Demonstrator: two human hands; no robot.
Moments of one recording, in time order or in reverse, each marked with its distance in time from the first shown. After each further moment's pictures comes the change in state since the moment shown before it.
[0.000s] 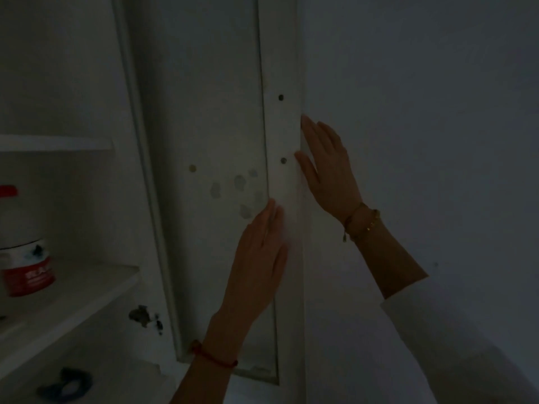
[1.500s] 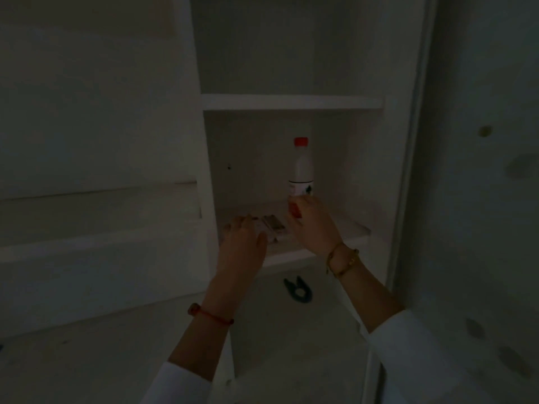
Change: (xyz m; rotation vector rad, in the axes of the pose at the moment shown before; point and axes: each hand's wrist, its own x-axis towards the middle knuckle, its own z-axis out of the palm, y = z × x) left_hand -0.152 -0.110 -0.261 0.844 -0.011 -1.174; right_hand -0.073 -0.337 0.231 1.046 -0.536 -0.249
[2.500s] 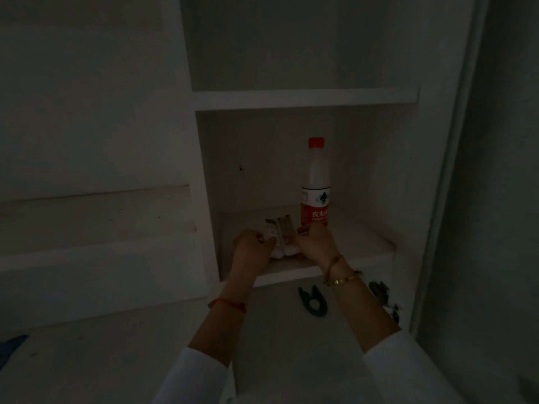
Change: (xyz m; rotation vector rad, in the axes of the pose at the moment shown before) left_hand 0.048 0.001 0.036 -0.401 -0.037 -0.409; right_hand 0.022 0.025 0.037 0.441 -0.220 0.568
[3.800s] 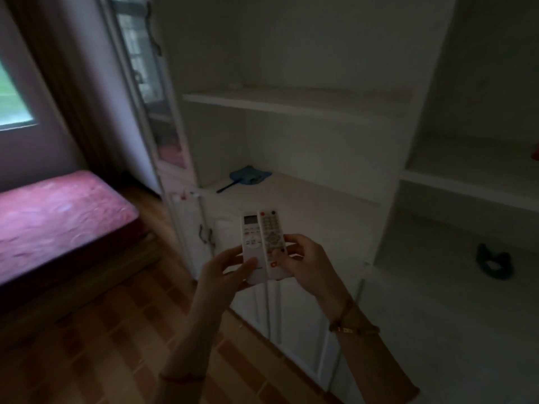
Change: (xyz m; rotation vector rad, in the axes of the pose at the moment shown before) left_hand -0.414 -0.117 -0.141 -0.481 0.698 -0.453; right_hand -0.334 -0.024 0.120 0.341 -0.995 -0.195
